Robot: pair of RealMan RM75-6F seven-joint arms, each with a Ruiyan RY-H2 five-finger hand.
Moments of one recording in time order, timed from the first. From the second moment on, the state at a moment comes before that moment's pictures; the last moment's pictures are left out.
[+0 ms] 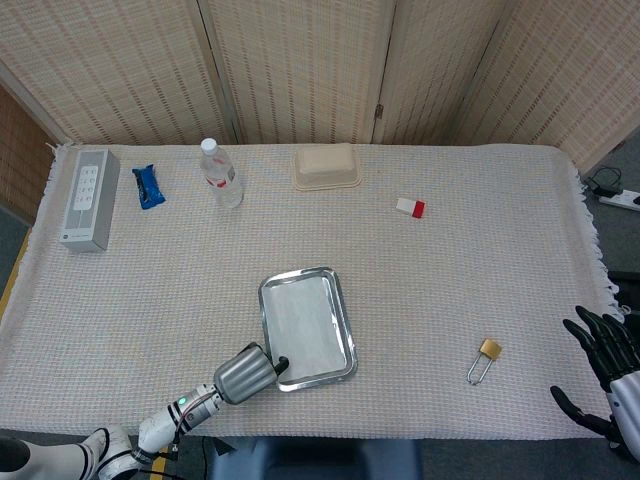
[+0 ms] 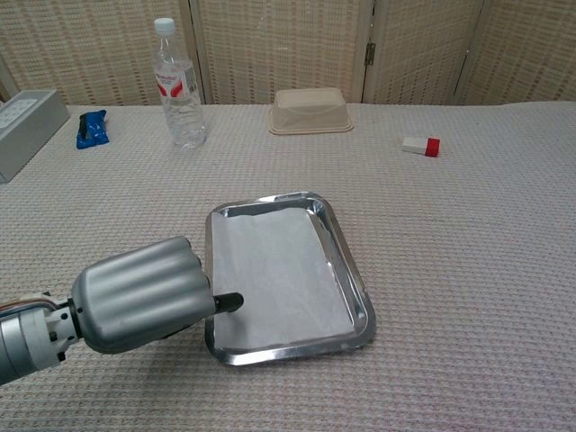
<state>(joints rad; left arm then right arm) -0.65 -1.71 0.14 -1.21 1.84 1.16 0.67 -0.07 -0.91 -0.06 -1.69 -1.84 1.77 0.26</state>
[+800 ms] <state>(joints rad) -0.64 -1.75 0.13 -1.11 1.88 1.23 0.60 -0.07 -0.91 -0.06 -1.68 -1.84 1.79 0.28</state>
